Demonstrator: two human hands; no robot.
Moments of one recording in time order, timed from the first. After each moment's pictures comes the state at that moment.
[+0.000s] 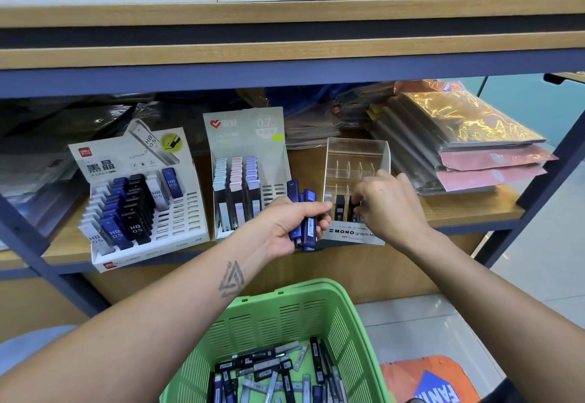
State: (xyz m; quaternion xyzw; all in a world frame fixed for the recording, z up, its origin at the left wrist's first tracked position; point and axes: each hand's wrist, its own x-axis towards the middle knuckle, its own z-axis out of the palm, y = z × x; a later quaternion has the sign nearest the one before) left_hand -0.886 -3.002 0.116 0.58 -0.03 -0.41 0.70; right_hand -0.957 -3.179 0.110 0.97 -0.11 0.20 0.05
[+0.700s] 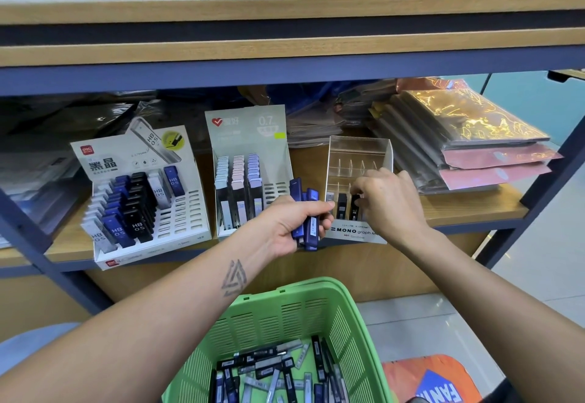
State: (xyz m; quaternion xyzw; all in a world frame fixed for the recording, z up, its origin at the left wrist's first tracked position) left_hand -0.885 -3.003 0.114 0.58 -0.04 -0.42 0.70; right_hand -0.949 -3.183 0.101 0.96 -0.10 0.25 0.06
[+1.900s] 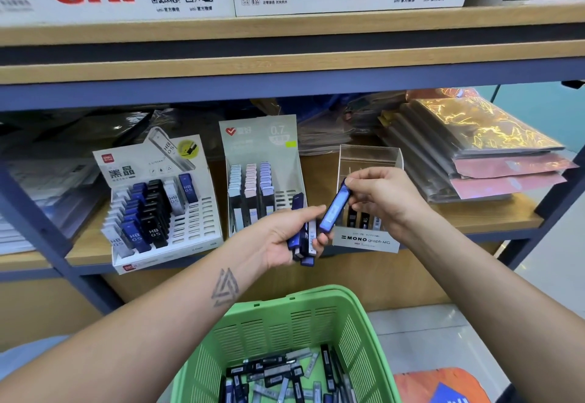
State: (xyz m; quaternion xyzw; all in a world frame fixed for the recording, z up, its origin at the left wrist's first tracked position) left_hand -0.883 -2.984 0.120 0.54 0.00 -0.49 0.68; right_hand -0.942 -3.157 0.138 0.69 -0.19 0.16 -0.68
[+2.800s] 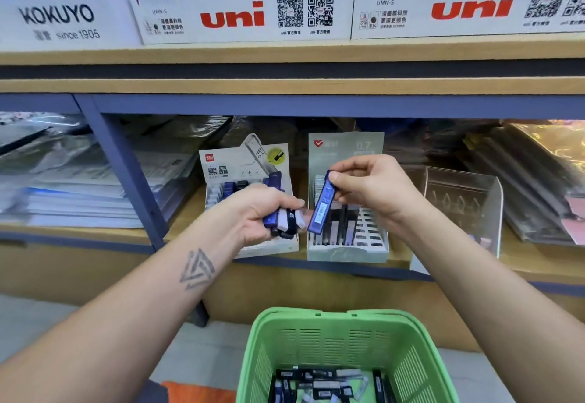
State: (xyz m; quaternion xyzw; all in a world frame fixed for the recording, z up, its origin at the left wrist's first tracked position) left_hand -0.839 -2.844 0.184 0.63 0.04 -0.32 0.71; right_hand -0.878 -3.036 0.183 0.73 -0.01 0.10 -0.67
